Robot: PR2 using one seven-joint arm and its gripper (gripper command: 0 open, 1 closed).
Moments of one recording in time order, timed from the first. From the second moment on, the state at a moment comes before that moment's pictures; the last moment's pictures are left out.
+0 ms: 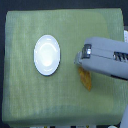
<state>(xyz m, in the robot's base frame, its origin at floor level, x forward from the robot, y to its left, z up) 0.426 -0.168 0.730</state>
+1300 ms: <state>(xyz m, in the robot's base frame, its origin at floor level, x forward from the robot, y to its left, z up) 0.435 -0.173 0.779</state>
